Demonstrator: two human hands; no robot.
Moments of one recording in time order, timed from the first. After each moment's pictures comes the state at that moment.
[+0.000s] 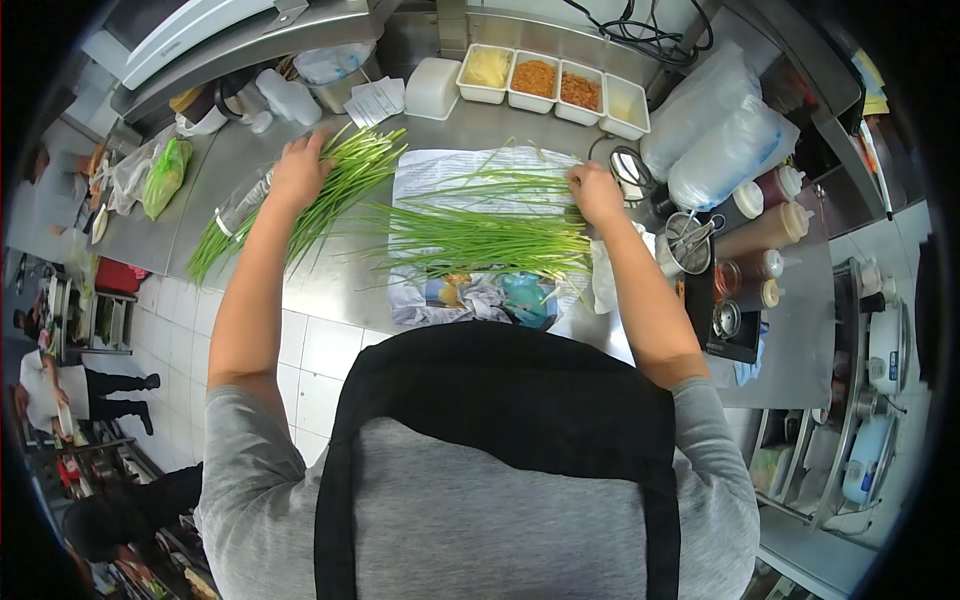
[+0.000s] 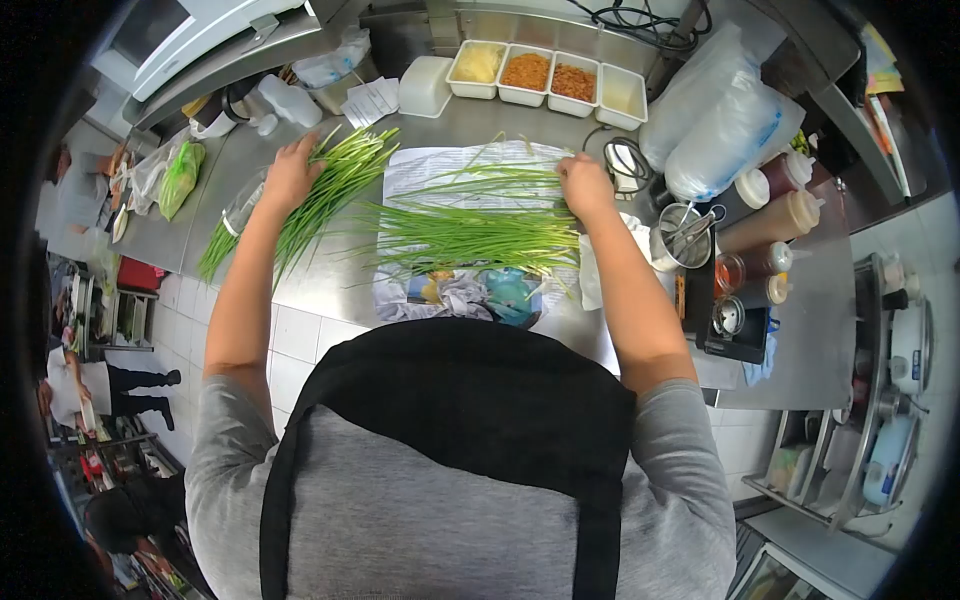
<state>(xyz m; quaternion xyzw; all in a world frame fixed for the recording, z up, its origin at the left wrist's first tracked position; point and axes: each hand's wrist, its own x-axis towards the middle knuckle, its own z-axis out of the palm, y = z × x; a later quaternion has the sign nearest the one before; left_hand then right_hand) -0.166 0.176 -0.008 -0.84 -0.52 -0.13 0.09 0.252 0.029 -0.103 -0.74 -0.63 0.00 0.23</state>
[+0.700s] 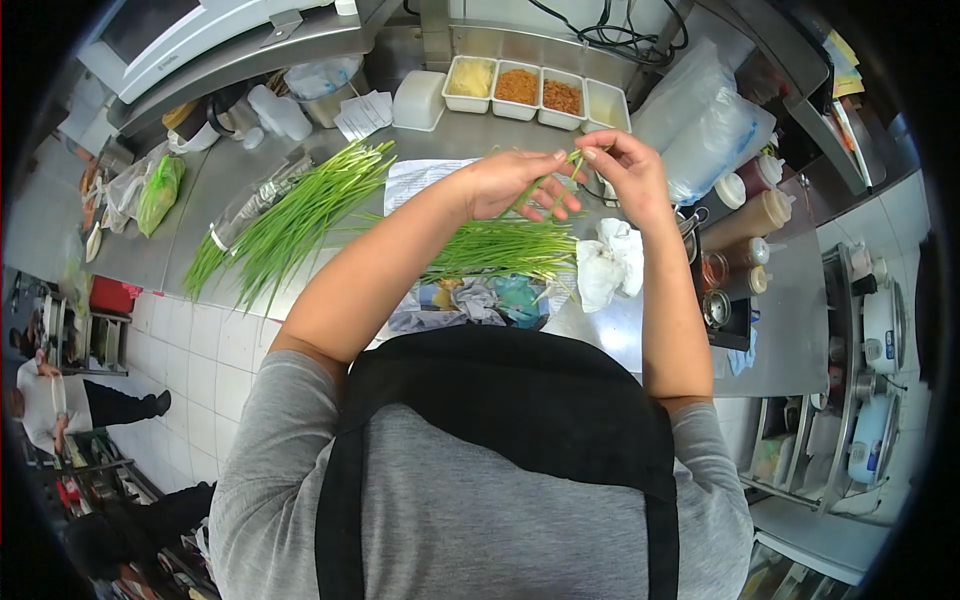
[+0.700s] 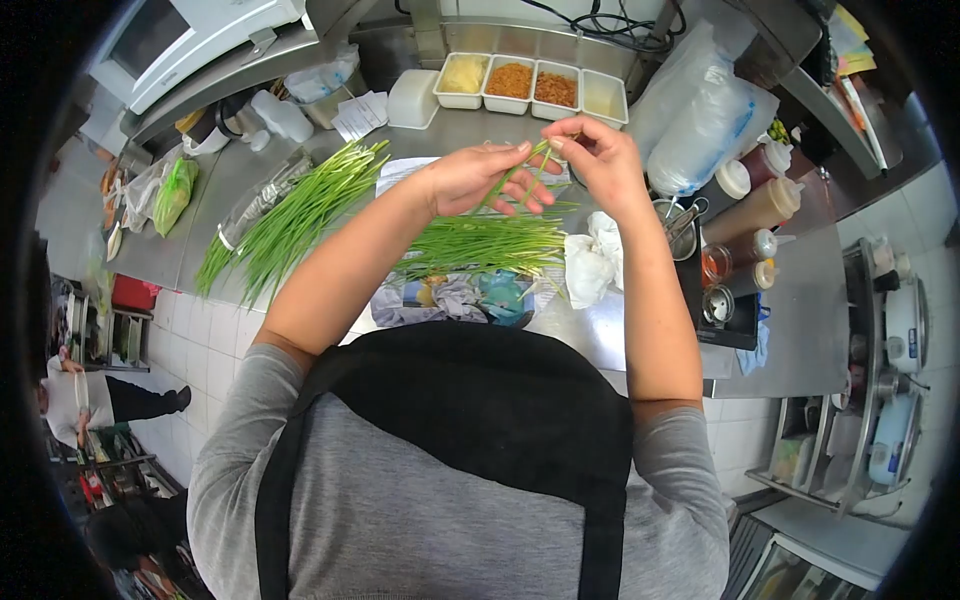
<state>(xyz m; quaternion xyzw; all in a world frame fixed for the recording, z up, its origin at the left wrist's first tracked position) 0.044 0.070 0.039 -0.61 -0.14 0.00 -0.78 0.218 -0.030 0.046 -0.54 -0.58 0.25 0.56</state>
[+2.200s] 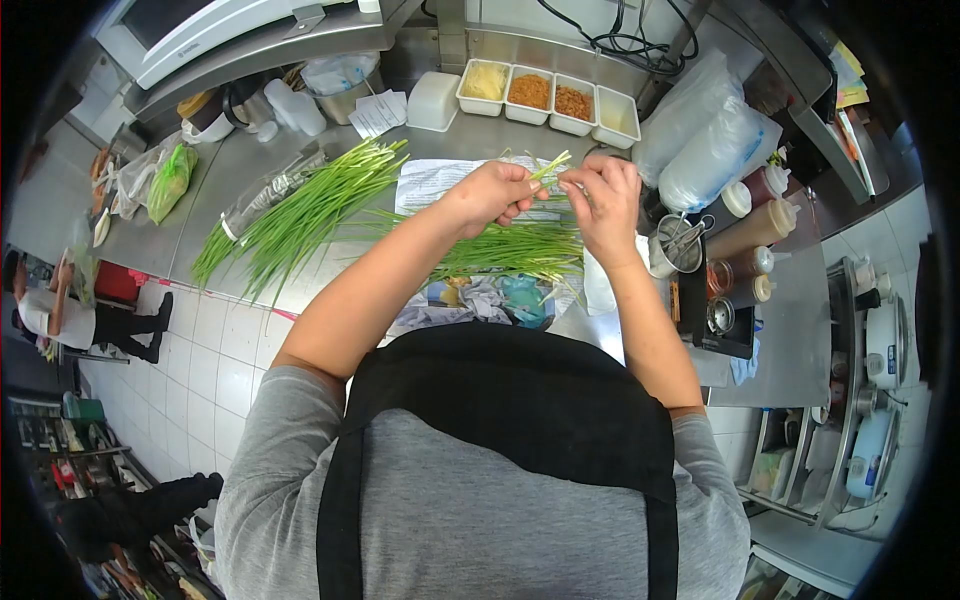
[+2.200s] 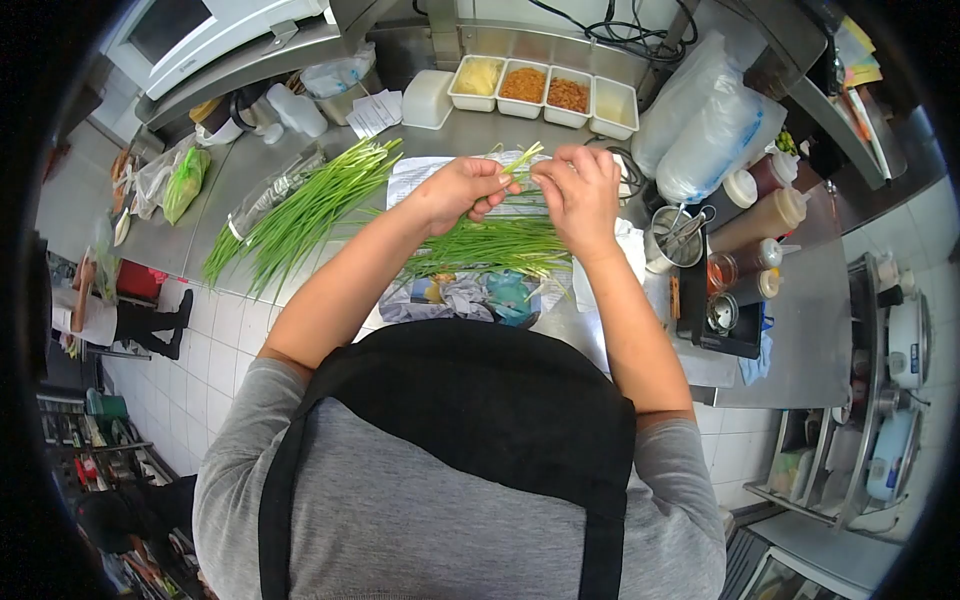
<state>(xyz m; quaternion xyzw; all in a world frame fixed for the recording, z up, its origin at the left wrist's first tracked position) 0.014 0.063 0.010 -0.62 -0.27 -0.12 -0.73 0.178 -0.041 0.015 -0.58 -0.66 -0.22 0.43</state>
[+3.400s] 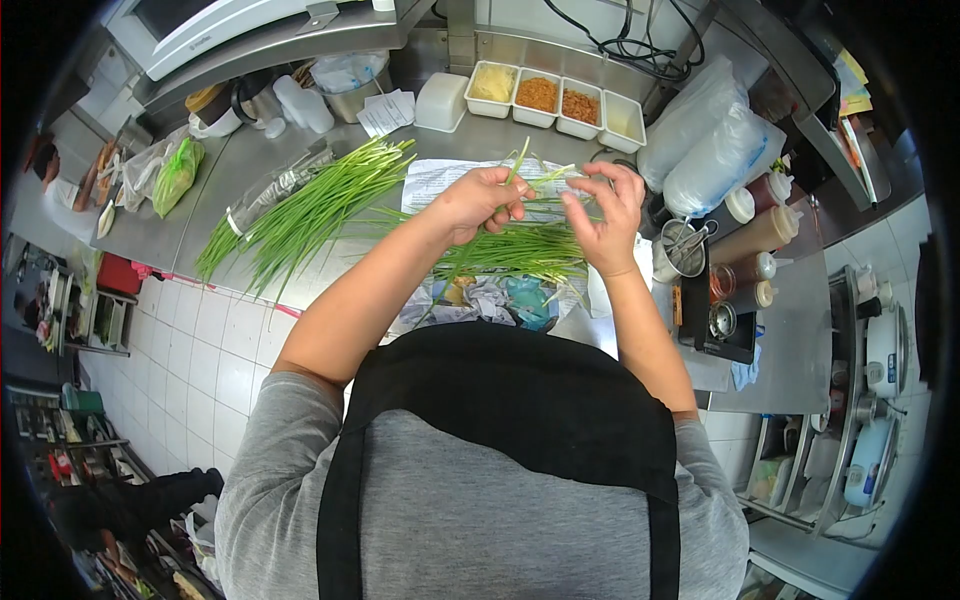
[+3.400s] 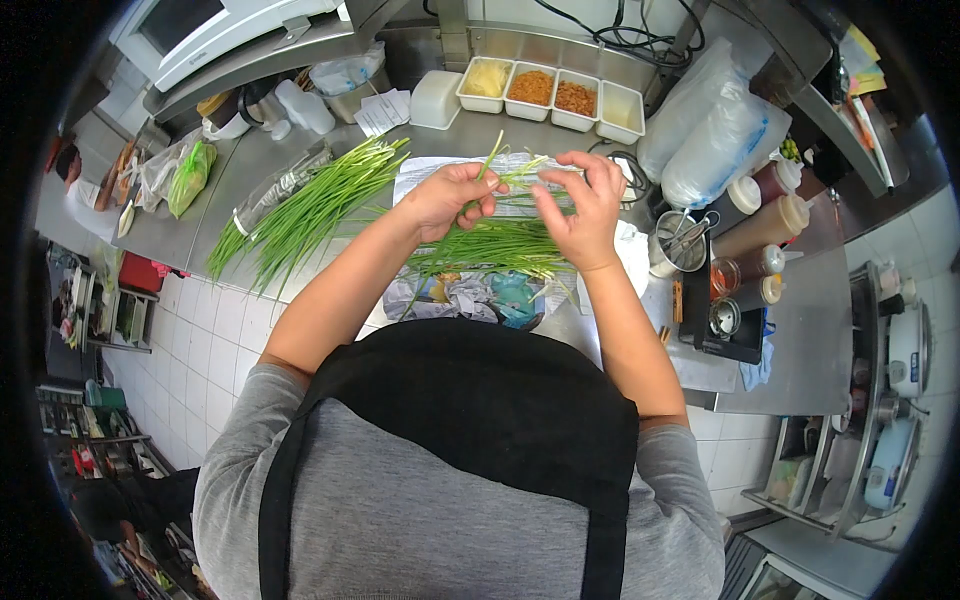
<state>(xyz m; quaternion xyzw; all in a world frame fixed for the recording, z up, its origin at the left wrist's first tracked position) -0.009 0.060 0.009 -0.56 -0.29 -0.14 -0.76 0.166 -0.045 0.010 -0.55 -0.65 -0.21 0.48</state>
